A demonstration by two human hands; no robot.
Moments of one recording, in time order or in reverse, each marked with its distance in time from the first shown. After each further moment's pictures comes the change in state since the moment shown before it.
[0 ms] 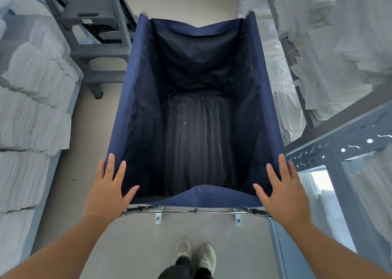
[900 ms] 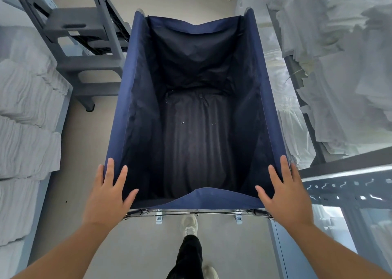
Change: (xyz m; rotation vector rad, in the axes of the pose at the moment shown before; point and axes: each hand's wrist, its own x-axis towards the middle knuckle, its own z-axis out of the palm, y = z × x) left_hand 0.126 -0.002 -0.027 0.018 -0.019 0.033; right_hand 0.123 -0.016 -0.015 -0.080 -0.022 0.039
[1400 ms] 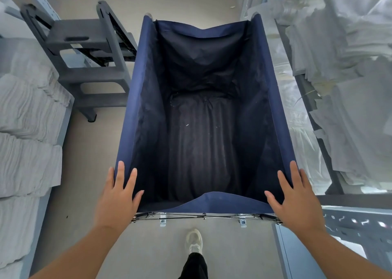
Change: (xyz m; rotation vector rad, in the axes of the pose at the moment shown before) left_hand 0.085 -0.010 -0.014 -0.017 -0.009 0.032; right_hand 0.077 -0.013 -0.011 -0.002 -0.027 0.026
